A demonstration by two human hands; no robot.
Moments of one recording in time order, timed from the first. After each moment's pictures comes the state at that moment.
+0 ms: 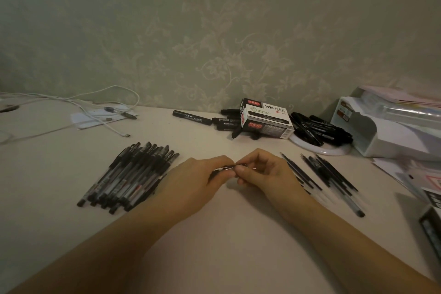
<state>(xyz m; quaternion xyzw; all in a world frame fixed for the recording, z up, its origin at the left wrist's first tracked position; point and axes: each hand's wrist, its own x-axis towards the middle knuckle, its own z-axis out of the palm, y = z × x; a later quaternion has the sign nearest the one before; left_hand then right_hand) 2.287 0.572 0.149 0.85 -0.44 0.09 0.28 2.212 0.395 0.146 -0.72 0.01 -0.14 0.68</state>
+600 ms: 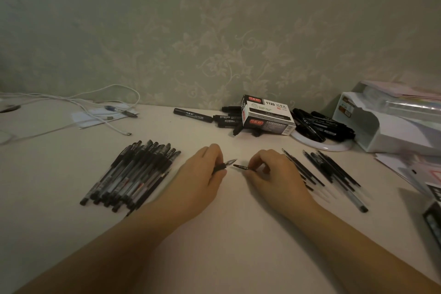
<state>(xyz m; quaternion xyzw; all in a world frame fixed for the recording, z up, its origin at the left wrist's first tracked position) 2.281 0.570 0.147 0.85 -0.40 0.09 0.33 2.214 0.386 0.133 -0.94 0.07 -0.24 0.25</state>
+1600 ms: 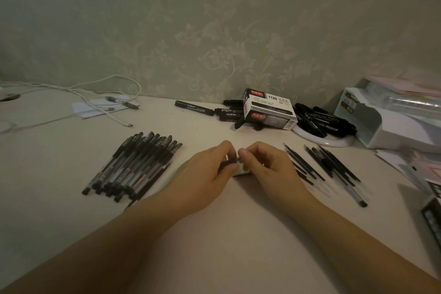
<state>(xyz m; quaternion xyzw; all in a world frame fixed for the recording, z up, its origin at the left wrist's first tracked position) 2.278 0.566 0.144 0.82 -0.44 0.04 0.37 2.211 0.402 0.140 -0.83 0.01 -0.21 0.51</state>
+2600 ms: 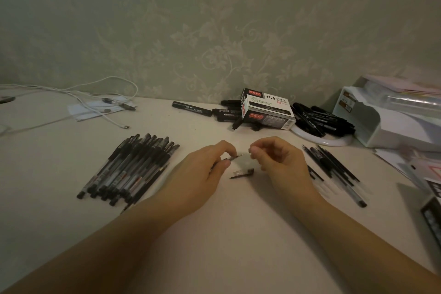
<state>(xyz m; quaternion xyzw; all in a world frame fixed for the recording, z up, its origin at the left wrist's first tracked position) 2.281 0.568 0.142 0.82 -0.43 0.06 0.36 2.212 0.390 0.143 -0.78 0.09 -0.28 0.55</state>
